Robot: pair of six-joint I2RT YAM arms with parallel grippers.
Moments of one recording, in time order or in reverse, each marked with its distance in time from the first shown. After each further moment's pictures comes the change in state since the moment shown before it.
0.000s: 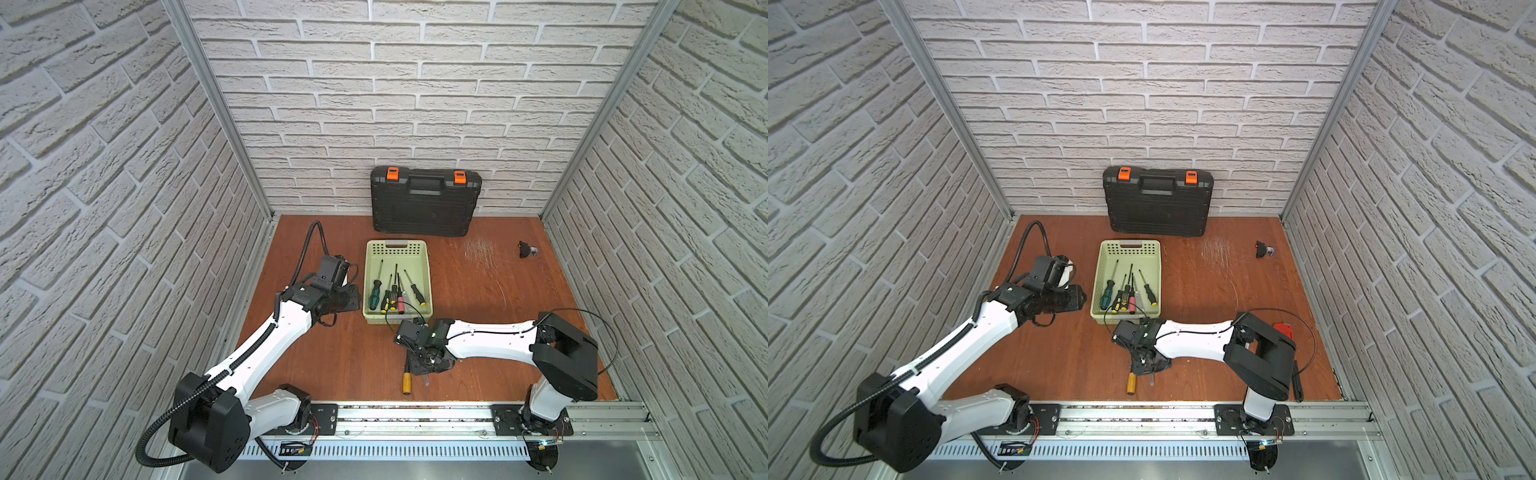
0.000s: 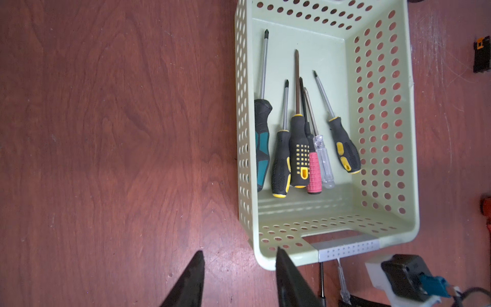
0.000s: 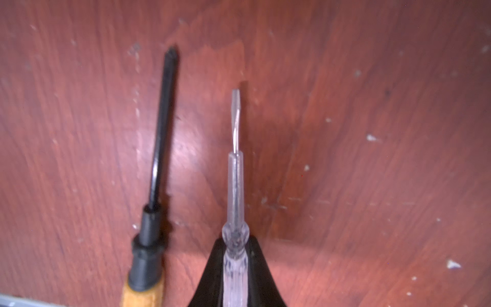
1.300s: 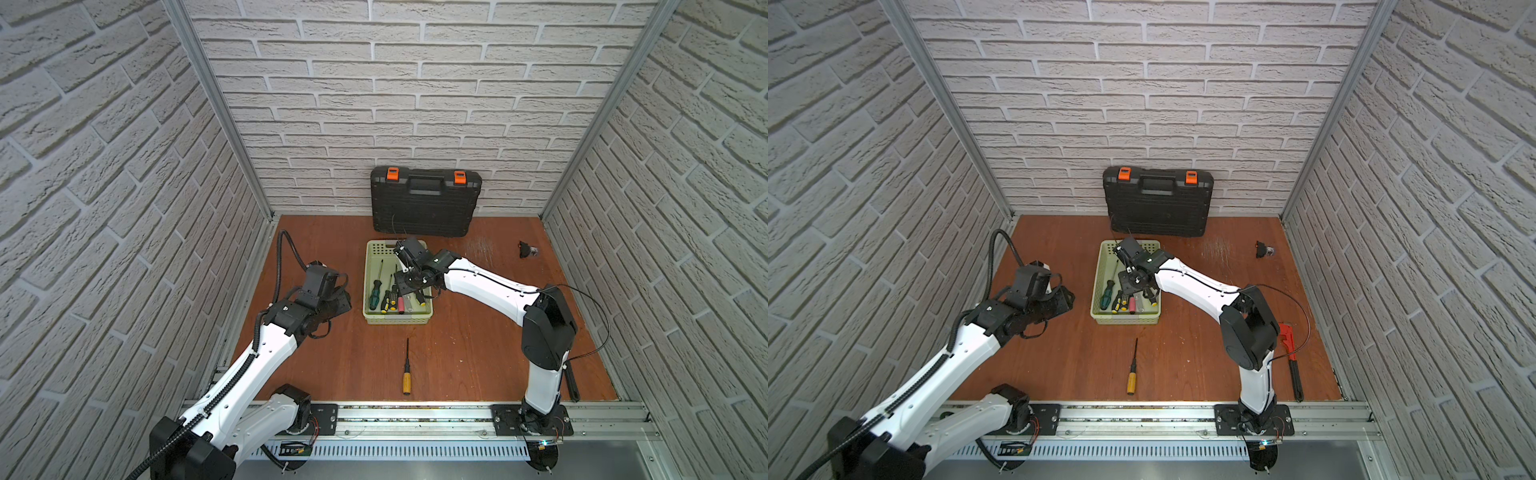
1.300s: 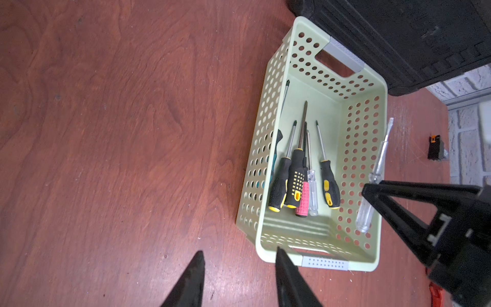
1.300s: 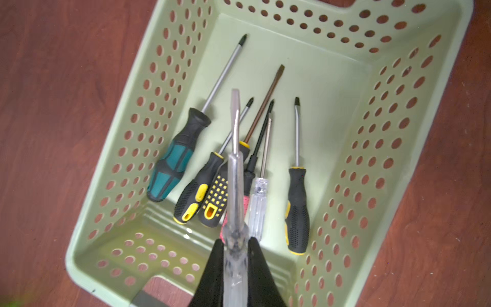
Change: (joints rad) left arm 0.006 -0.210 -0.093 -0.008 -0.092 -0.273; right arm -0.356 0.213 0.615 -0.006 0.062 -0.561
